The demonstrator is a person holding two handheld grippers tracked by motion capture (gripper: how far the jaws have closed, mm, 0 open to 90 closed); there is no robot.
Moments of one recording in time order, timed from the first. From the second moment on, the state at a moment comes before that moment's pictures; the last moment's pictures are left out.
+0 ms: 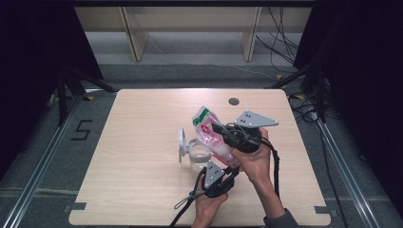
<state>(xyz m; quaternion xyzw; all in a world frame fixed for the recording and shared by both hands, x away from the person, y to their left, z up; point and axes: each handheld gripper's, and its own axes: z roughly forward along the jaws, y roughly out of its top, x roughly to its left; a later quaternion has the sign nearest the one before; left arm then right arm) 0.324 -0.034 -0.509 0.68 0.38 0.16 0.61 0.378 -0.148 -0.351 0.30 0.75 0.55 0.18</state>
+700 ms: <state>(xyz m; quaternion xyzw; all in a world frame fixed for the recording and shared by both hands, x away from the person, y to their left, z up) 0.327 -0.037 -0.509 0.68 0.37 0.16 0.60 0.387 -0.137 -0.359 0.30 0.76 0.55 0.19</state>
